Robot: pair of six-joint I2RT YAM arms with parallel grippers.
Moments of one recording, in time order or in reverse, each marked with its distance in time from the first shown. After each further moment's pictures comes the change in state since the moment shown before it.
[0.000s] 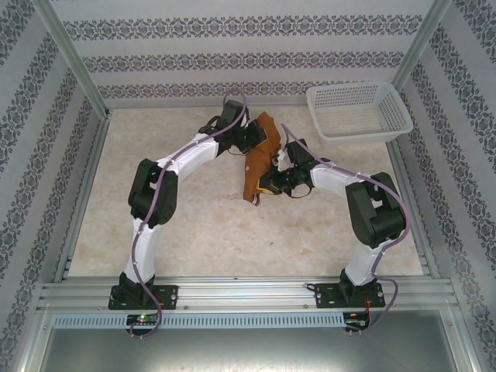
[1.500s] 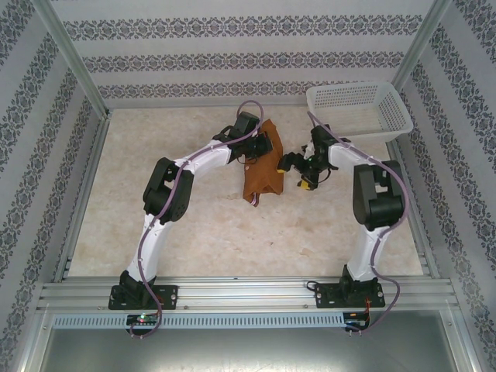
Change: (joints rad) left arm -0.050 0.123 0.008 0.051 -0.114 0.151; right arm -0.233 0.177 0.263 -0.367 0.152 -0.146
